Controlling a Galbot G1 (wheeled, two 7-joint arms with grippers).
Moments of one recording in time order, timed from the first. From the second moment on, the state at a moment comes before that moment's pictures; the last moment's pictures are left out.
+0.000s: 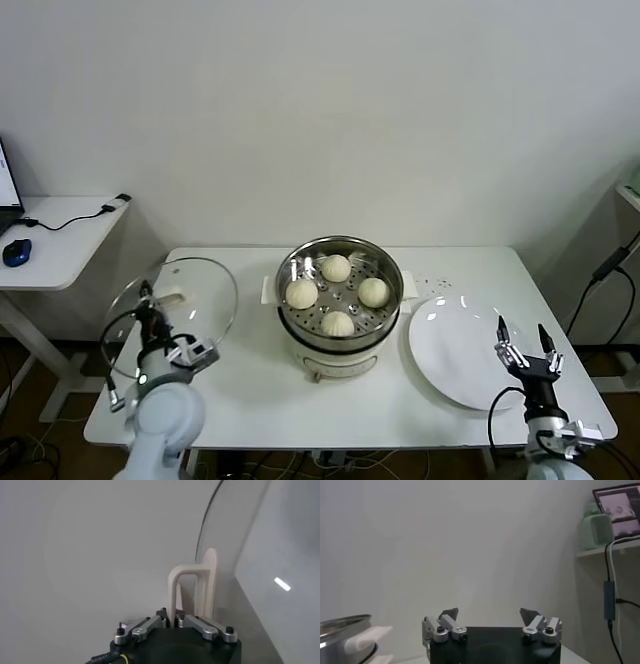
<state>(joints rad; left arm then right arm) 1.23 -1.38 -0.44 -1.96 1.39 0.69 0.19 -1.47 1.39 0.82 1.76 0.47 0.21 -0.16</state>
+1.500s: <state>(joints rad) 0.80 -1.61 0.11 -1.62 1.55 0.74 0.32 -1.48 1.44 0.82 1.73 0.38 0.19 -0.15</state>
